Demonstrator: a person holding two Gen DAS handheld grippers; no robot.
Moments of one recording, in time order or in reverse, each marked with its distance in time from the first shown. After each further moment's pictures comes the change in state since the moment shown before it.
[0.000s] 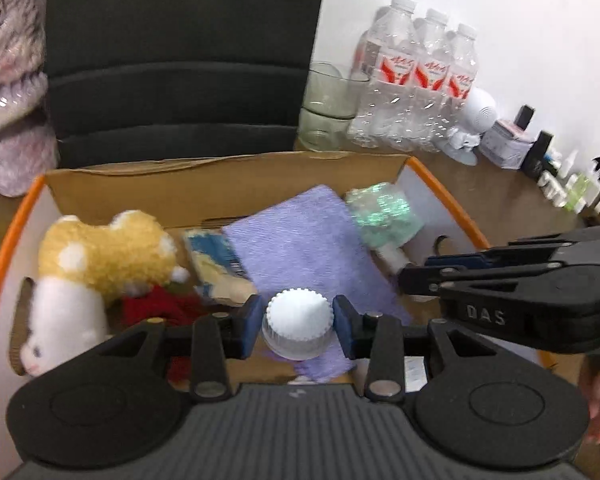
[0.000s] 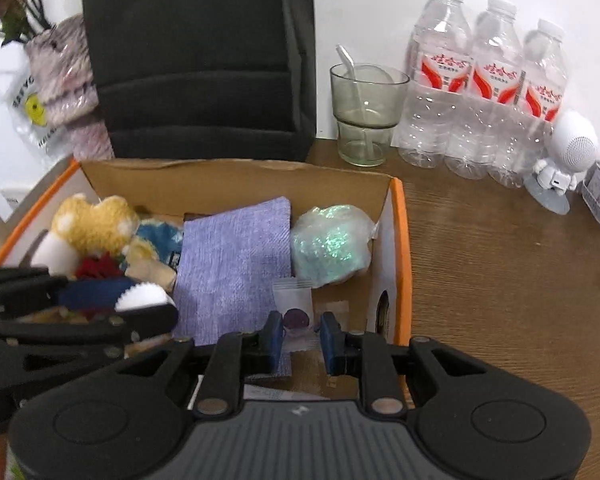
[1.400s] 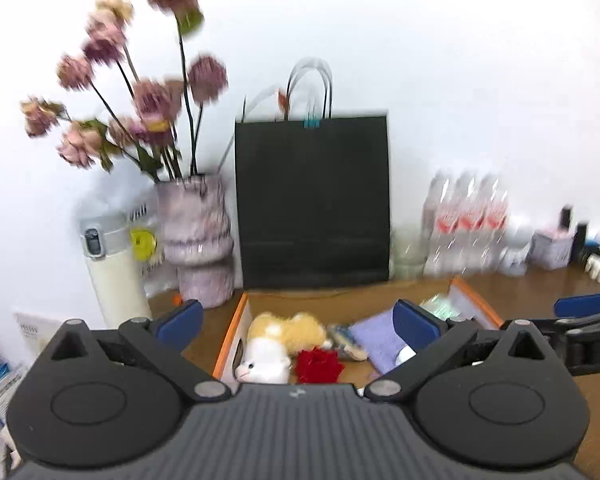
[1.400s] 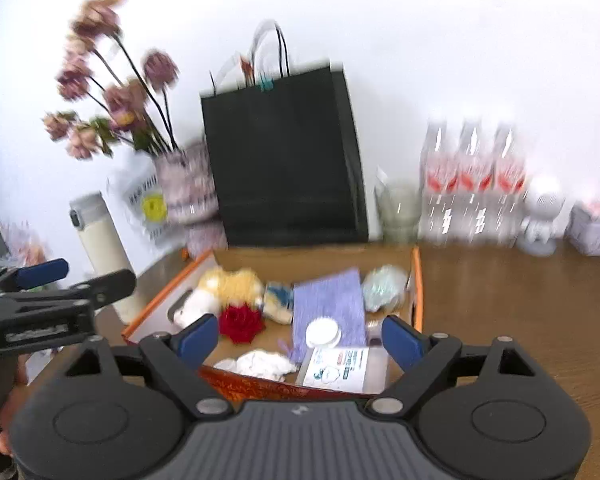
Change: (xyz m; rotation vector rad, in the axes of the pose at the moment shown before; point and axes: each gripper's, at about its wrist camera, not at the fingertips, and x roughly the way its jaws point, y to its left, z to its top) left arm -0.191 -0.034 -0.099 0.042 -0.539 0.389; right arm -0.165 0.020 -0.103 0.019 -0.414 0.168
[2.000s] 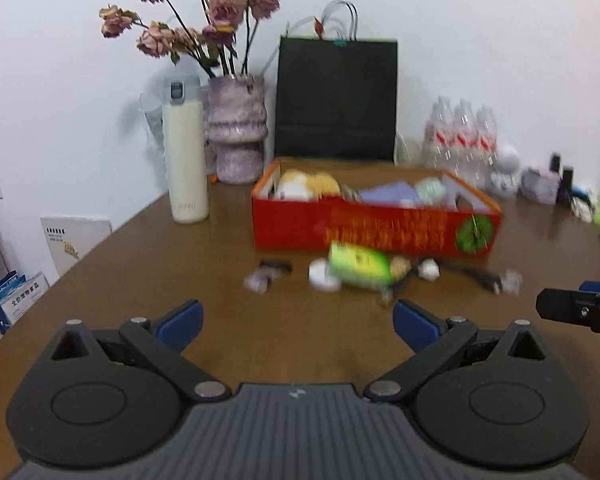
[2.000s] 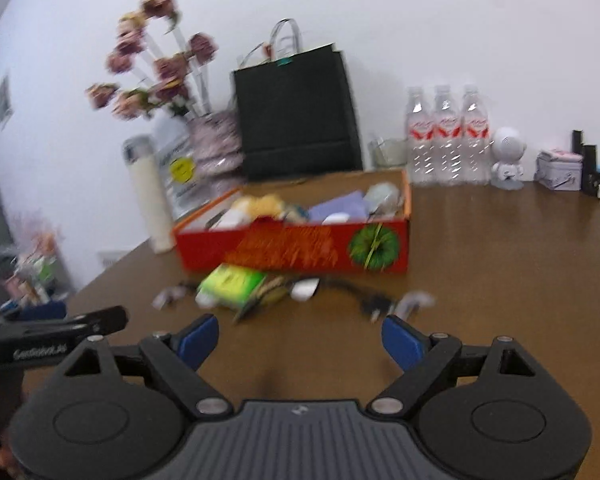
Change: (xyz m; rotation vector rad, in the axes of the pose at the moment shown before) left arm -0.121 0.012 -0.123 -0.073 0.196 0.028; right arm -0.106 0.029 -0.146 0.013 0.014 0.013
